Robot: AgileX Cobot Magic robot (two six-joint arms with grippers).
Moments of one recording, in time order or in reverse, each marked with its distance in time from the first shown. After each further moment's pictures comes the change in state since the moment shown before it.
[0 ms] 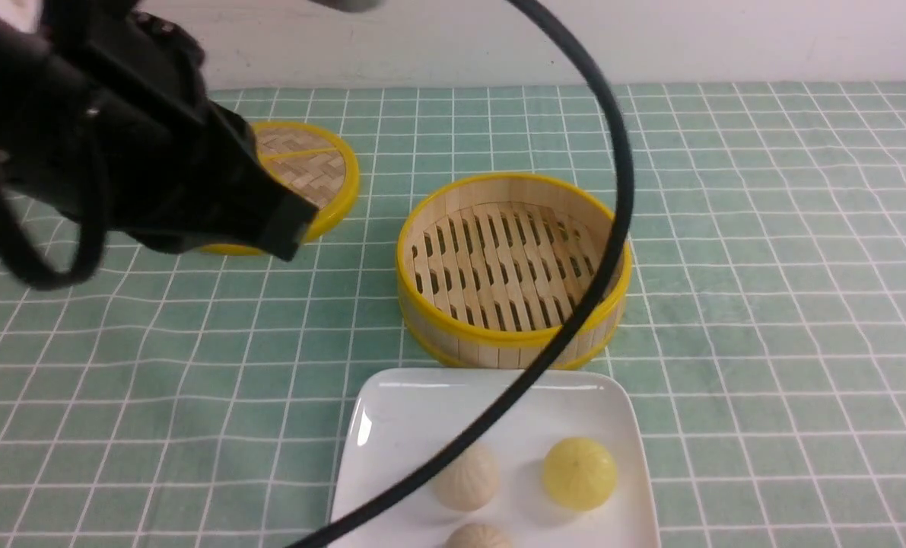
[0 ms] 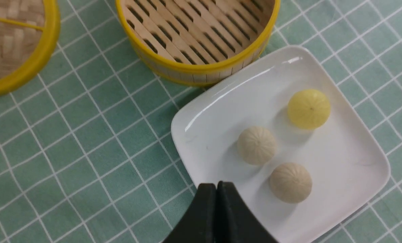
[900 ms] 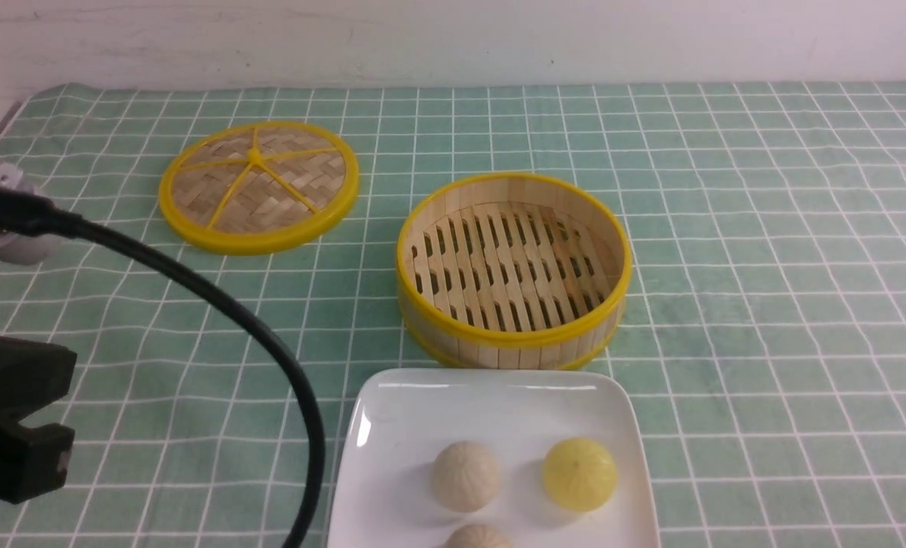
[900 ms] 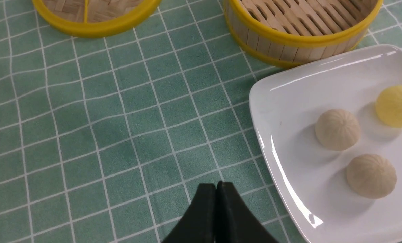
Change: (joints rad) right arm 0.000 0.000 0.000 -0.003 -0.004 -0.099; left arm 0.000 -0.429 0.527 0.235 -0.195 -0.268
